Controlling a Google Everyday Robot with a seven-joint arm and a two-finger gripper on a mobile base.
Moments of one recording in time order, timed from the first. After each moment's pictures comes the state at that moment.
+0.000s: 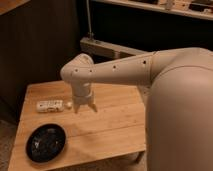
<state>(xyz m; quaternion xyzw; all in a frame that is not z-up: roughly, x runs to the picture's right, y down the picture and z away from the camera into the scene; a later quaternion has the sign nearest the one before) -0.102 0.096 0.705 -0.26 0.23 0.64 0.68</state>
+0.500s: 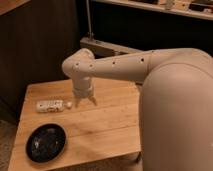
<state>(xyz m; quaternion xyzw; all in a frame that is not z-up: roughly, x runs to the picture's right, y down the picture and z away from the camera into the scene) -0.104 0.057 0.731 -0.27 0.21 0.62 0.70</state>
